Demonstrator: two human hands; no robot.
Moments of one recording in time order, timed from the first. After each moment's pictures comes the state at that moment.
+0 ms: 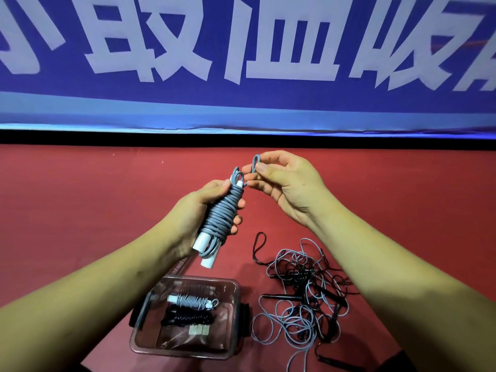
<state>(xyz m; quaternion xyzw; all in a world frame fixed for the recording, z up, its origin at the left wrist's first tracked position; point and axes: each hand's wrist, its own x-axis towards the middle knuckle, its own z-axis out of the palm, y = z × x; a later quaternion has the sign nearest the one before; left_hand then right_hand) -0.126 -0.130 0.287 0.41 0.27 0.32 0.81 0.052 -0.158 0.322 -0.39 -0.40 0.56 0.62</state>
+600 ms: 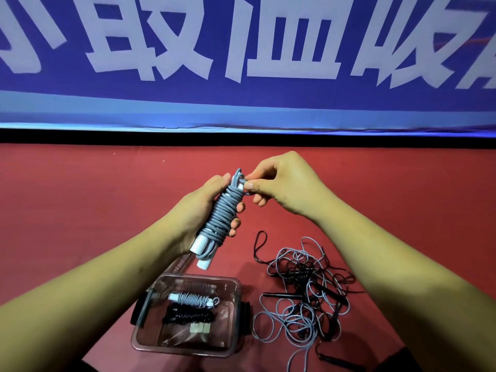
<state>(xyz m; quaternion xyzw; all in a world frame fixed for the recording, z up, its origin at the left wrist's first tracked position) -0.123 -0.128 0.290 0.44 0.31 0.30 0.79 0.053 -0.163 0.336 -0.58 -0.64 0.33 0.39</state>
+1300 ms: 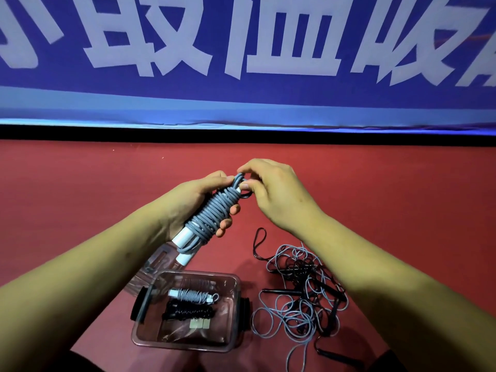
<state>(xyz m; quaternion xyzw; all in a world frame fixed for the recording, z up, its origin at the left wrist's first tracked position) -0.138 -0.121 0.303 0.48 0.30 0.20 0.80 0.038 -0.167 0.312 -0.55 -0.75 0.08 0.36</state>
